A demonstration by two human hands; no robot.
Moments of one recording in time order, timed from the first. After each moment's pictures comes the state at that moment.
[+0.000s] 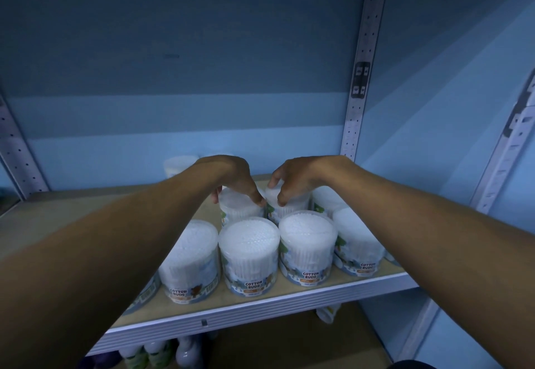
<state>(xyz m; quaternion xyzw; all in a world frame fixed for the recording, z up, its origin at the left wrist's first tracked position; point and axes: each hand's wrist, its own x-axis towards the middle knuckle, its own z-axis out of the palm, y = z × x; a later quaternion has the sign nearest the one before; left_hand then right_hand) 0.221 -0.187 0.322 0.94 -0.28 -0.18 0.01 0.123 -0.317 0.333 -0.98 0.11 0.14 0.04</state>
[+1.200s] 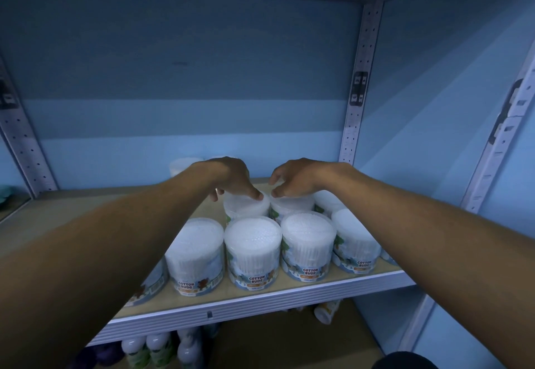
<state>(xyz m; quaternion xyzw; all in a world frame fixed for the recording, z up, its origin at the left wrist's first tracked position) 0.206 -0.162 0.332 0.94 -0.31 -0.13 0.04 0.117 -0.315 0.332 -0.99 0.12 0.09 0.05</state>
